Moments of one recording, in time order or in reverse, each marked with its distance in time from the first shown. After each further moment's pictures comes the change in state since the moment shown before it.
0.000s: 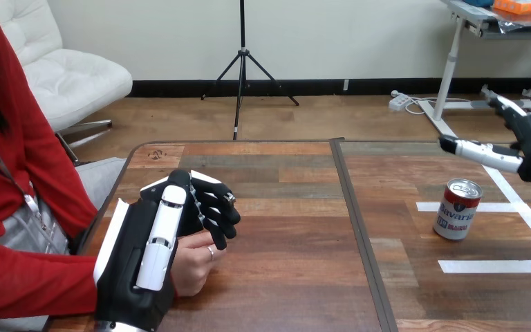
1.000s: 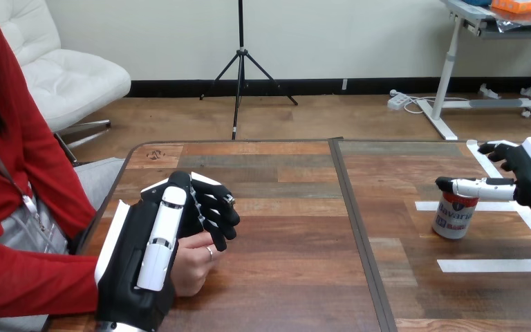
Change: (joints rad) left arm -0.003 -0.002 0.000 0.013 -0.002 0.000 -0.001; right arm 0.000 -0.003 0.104 0.048 -0.029 0.088 0.037
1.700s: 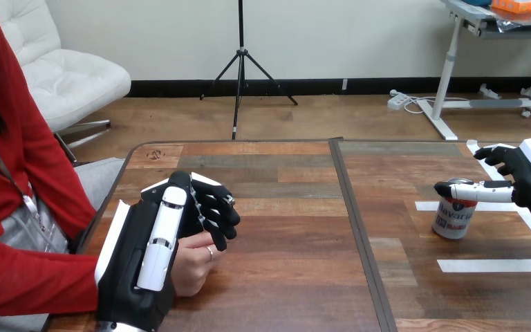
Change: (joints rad) left arm 0.000 0.000 0.001 0.000 0.002 0.000 0.000; right arm 0.000 0.002 0.009 0.000 0.000 0.005 0.007
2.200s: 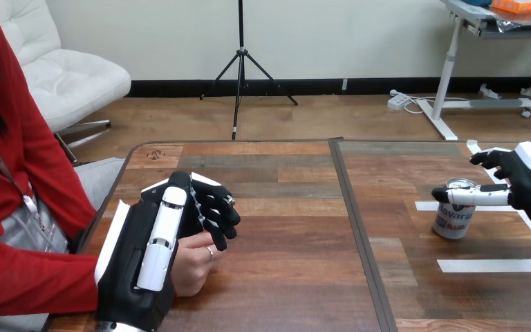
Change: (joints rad) left arm 0.000 0.000 0.001 0.000 0.000 0.000 -0.003; right arm 0.000 0.008 0.014 0.001 0.000 0.012 0.011
